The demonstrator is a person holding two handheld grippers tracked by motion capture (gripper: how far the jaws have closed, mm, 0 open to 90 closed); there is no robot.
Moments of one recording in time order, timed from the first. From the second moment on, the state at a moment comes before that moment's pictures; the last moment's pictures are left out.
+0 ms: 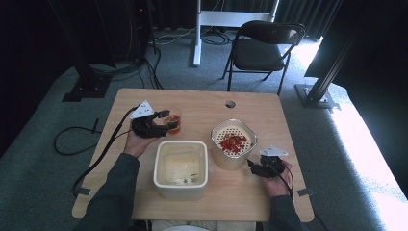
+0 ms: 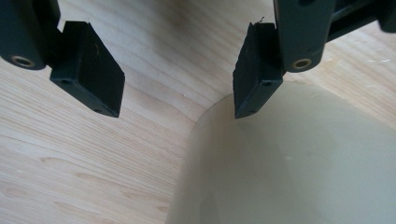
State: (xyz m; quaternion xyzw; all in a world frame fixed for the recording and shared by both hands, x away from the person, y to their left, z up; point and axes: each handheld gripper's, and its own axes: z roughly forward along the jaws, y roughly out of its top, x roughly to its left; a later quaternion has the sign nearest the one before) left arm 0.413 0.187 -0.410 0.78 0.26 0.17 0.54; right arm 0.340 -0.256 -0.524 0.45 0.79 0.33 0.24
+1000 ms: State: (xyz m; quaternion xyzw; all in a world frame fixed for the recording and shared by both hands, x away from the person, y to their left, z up) left arm 0.385 0.118 -0.348 0.80 0.16 0.11 0.57; right arm 0.311 -0.196 -0.420 0.32 0.78 0.48 0.24
